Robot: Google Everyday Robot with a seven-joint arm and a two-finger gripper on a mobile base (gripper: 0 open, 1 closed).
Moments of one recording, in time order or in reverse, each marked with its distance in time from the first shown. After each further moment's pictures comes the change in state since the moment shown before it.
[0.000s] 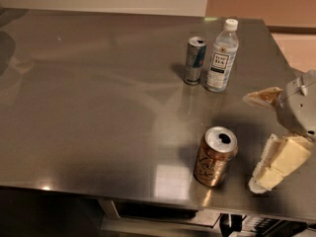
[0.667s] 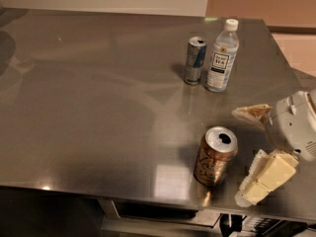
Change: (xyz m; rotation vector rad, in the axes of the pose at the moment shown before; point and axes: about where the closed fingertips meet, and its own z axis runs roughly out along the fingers) arm -0.005 0.019 0.028 -0.041 -0.107 0.031
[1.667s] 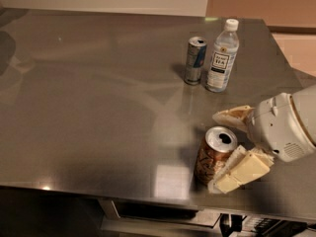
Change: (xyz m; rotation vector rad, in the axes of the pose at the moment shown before) arm -0.029 0.002 0.020 0.015 -0.093 -0.004
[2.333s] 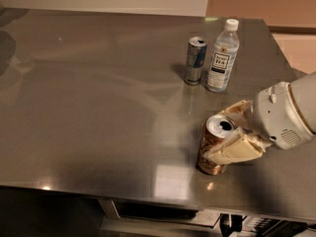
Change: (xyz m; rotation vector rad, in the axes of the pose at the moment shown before) arm -0.005 -0.019 -0.006 0.031 0.020 0.032
